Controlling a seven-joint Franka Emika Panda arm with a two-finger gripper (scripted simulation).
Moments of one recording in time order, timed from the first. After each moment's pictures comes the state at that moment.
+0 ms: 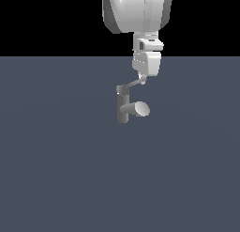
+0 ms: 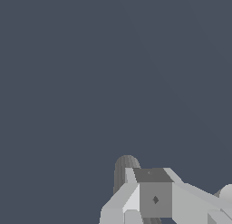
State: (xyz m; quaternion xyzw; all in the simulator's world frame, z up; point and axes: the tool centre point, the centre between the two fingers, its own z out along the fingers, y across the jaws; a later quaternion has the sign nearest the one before) arm 0.105 -0.091 0.190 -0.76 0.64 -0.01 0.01
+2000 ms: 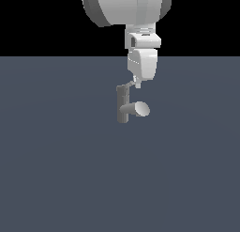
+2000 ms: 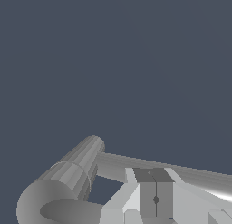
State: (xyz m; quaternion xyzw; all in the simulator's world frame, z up) arm 0.021 -0.060 0.196 -0.75 0.66 -0.02 0.01
